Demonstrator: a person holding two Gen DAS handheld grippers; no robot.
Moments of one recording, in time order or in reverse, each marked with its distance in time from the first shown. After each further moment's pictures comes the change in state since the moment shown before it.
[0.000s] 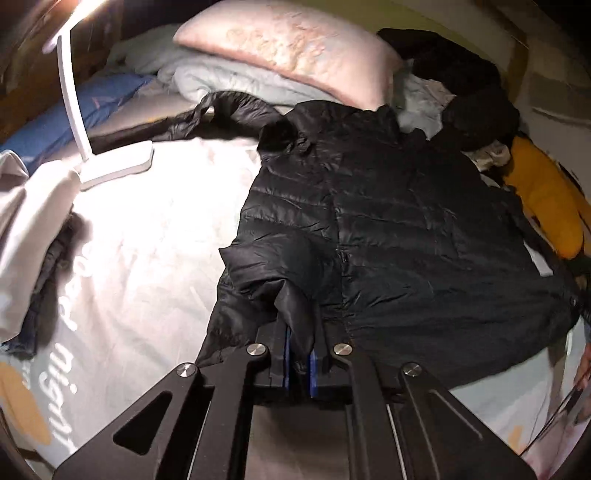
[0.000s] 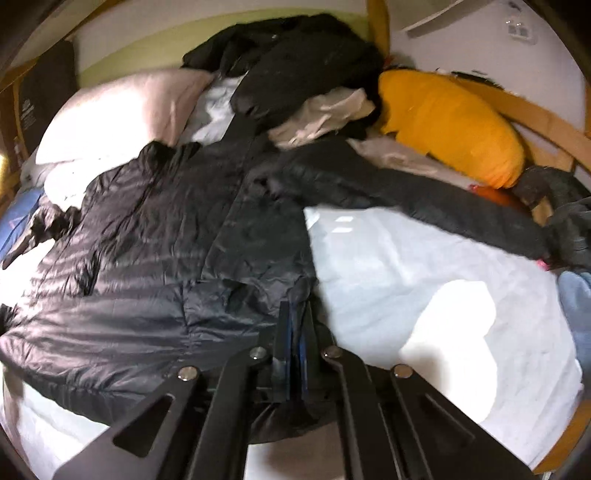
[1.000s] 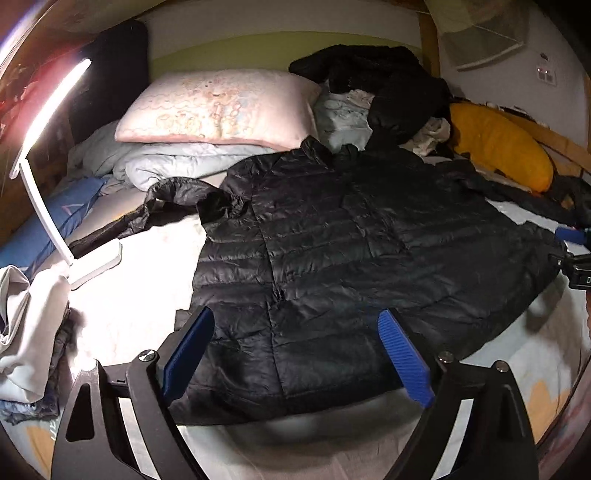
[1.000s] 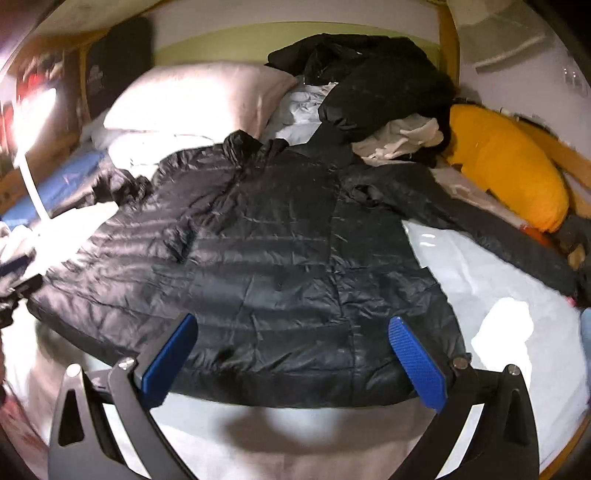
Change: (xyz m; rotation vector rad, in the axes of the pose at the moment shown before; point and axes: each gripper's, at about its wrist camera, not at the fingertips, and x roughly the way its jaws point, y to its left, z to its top) left arm -0.024 -0.071 -0.009 0.320 -0.197 -0.004; right arm -0.037 0.084 -0.027 -0.215 -0.057 0.150
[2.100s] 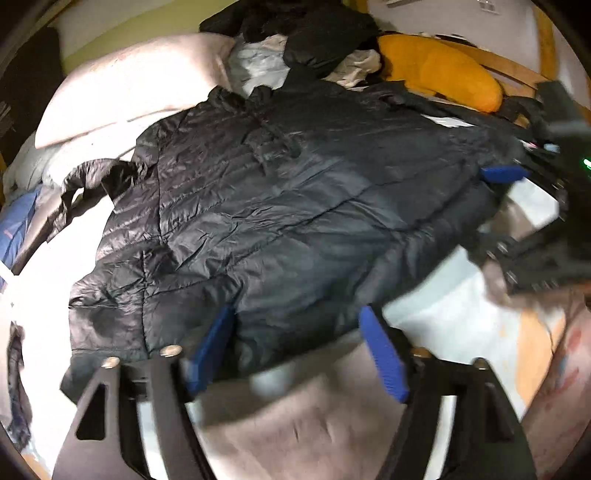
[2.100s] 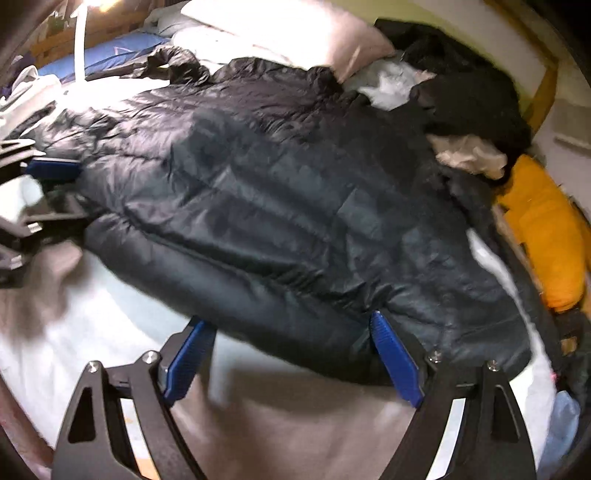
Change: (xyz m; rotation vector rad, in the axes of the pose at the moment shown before) left arm 0.034 -0.064 -0.031 0.224 0.173 -0.174; right arm 0.040 0.063 -0.041 -0.390 0.179 -0.001
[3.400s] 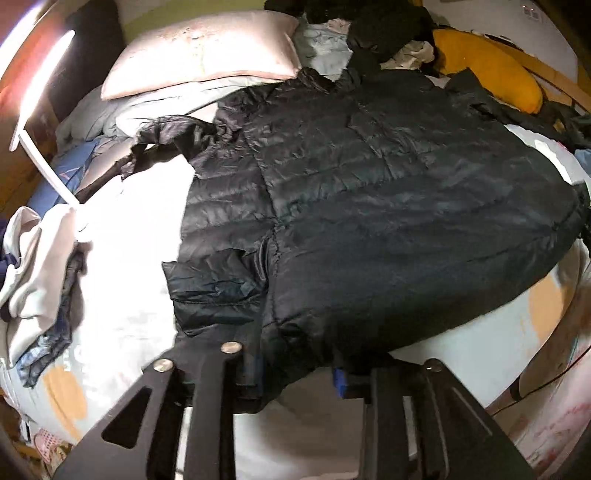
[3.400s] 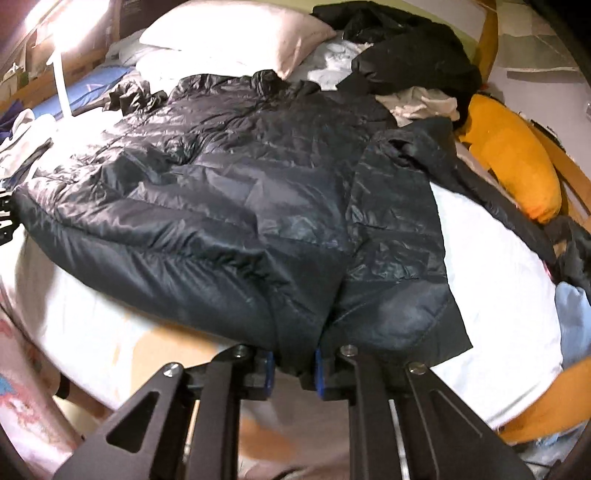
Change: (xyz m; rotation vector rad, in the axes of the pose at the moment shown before) left arm -0.064 0.040 -0.044 -0.144 0.101 0.171; right arm -0.070 -0.025 -0.063 0.234 0.064 0.020
